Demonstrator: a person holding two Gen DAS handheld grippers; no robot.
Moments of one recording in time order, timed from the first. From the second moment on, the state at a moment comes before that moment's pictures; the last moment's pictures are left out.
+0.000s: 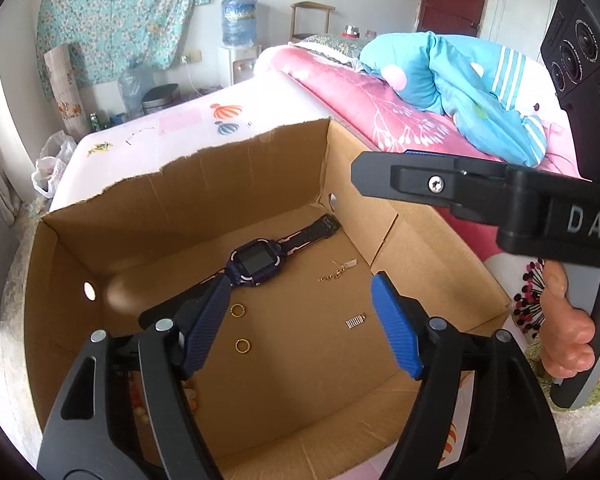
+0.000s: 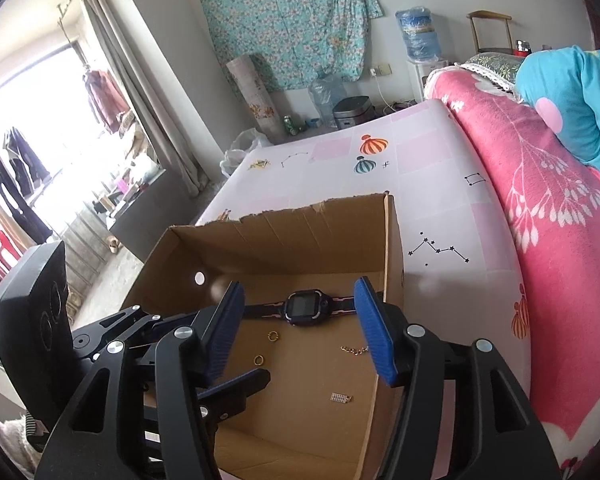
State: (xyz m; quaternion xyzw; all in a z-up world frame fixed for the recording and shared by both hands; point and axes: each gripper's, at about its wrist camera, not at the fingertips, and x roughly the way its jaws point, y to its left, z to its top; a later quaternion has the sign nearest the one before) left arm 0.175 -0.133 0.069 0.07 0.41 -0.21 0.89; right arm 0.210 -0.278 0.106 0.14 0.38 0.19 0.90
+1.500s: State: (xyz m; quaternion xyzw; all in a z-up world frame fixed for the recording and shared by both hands) left arm 0.019 -0.013 0.018 0.03 0.42 -0.18 0.89; right arm 0.024 -0.235 0.031 0.11 0.43 0.15 0.89
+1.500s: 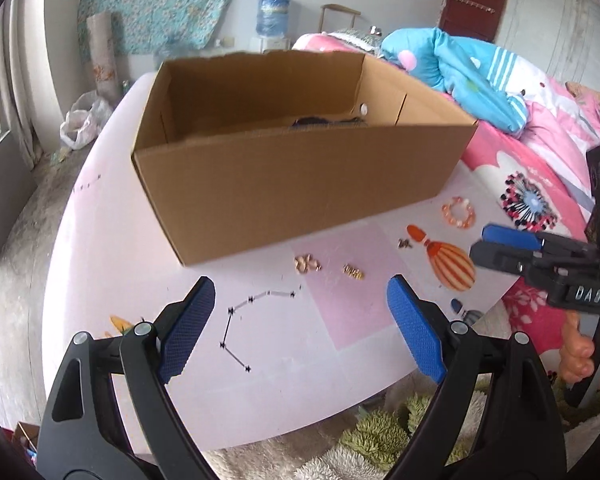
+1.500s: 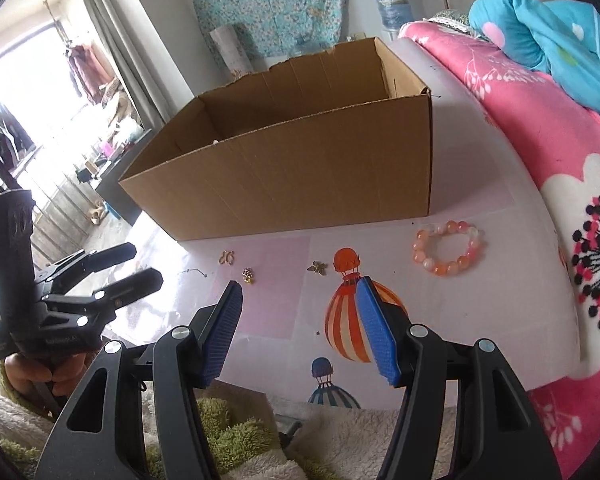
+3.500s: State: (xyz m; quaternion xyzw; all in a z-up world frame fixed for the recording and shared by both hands) left arm 0.059 -0.042 -0.023 0.12 0.44 -0.22 0.86; right arm 0.065 -0.221 -0.005 0.10 0.46 0.15 0.87
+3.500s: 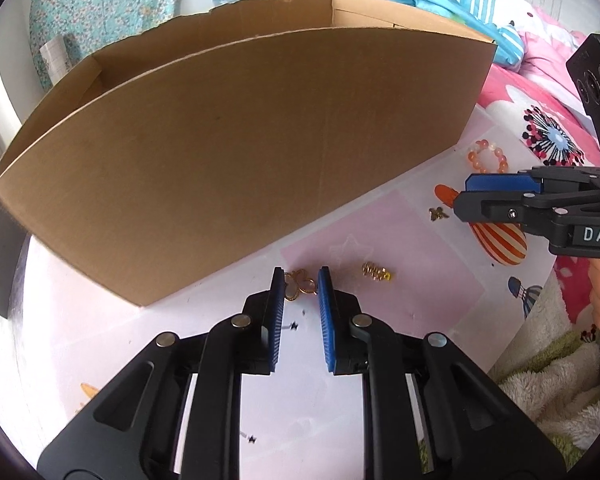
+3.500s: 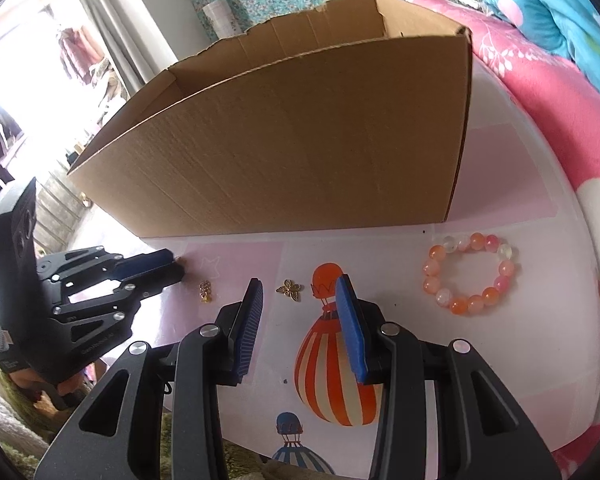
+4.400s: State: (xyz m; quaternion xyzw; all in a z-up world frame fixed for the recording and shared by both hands) left arm 0.055 -0.023 -0.011 0.10 0.43 -0.20 0.88; right arm 0.073 -0.179 -0.013 -0.02 0.46 0.11 0.88
